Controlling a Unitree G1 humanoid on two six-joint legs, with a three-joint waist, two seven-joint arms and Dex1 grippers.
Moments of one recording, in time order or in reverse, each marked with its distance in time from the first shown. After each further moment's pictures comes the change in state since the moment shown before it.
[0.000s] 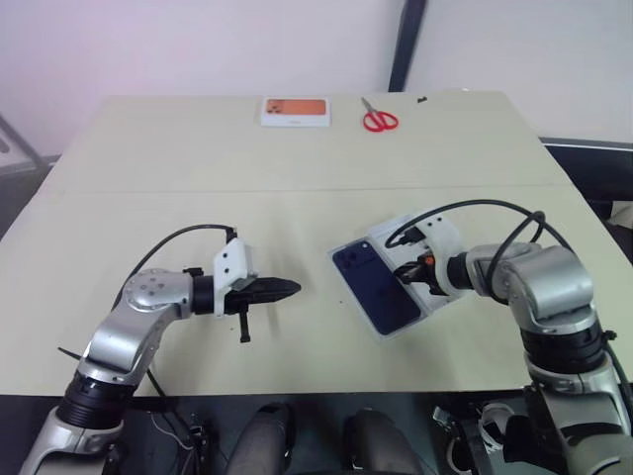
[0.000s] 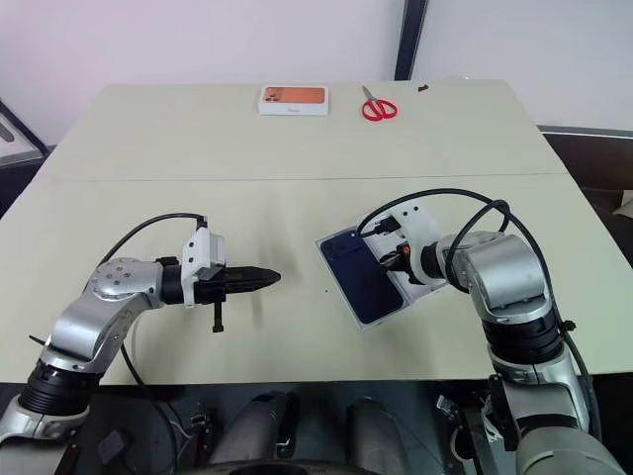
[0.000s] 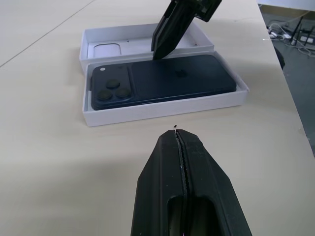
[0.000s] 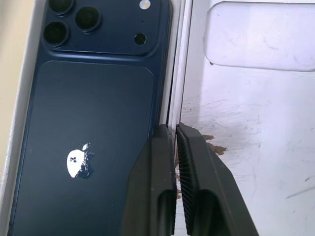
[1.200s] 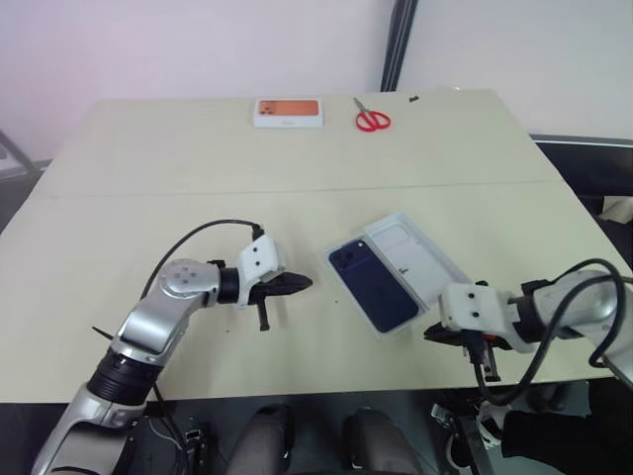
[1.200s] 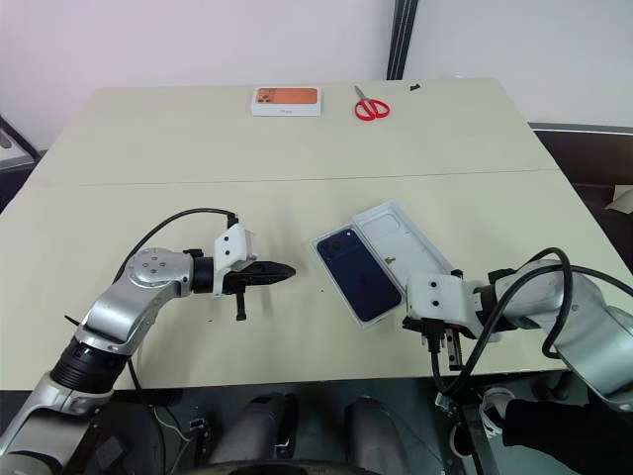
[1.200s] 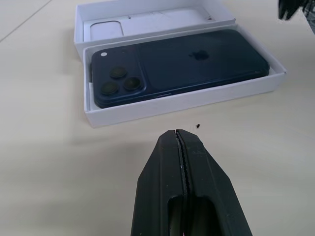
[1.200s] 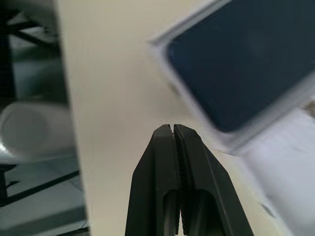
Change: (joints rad) left arm -0.123 -0.048 -0.130 0.108 0.116 0.023 0.063; right arm 0.482 -0.662 0.054 -0.241 0.030 -1.001 0.480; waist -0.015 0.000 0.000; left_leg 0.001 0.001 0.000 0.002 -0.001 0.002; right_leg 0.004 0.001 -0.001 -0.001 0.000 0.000
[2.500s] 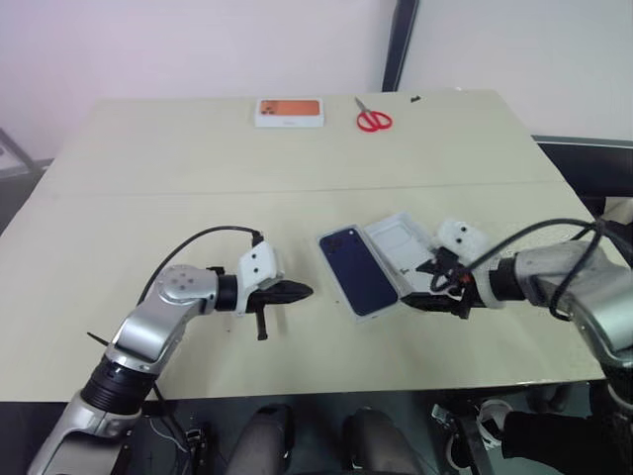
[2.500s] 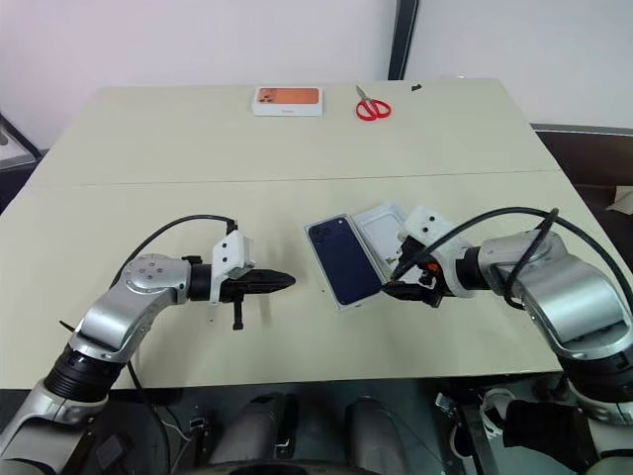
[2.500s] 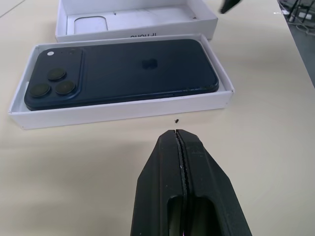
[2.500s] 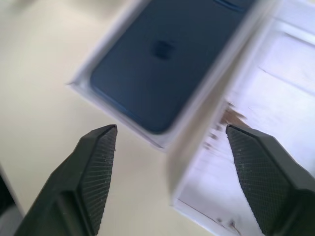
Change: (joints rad) left arm 0.038 0.010 0.005 -0.052 -0.027 0.030 -0.016; right arm -0.331 0.304 -0.054 0.084 0.124 0.697 -0.207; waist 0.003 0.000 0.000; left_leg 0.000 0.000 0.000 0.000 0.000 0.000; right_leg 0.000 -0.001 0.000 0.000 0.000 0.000
